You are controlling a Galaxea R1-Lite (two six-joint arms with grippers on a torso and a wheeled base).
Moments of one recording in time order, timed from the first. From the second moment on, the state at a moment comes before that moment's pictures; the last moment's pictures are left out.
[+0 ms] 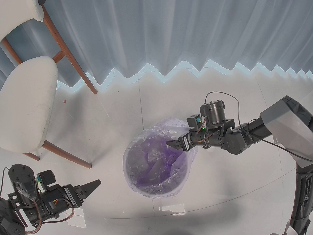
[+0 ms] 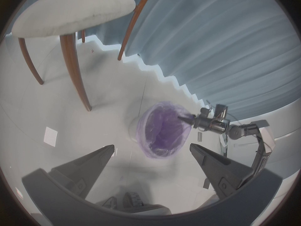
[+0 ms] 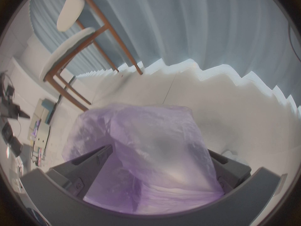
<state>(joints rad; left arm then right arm) -0.47 1.37 -0.02 -0.96 0.00 -0.69 0.35 2.26 -1.34 -0.36 0.19 -0.15</state>
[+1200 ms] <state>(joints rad) -0.47 1.94 -0.02 -1.23 0.03 -0.87 0.46 2.23 -0.91 -0.98 0.07 0.31</state>
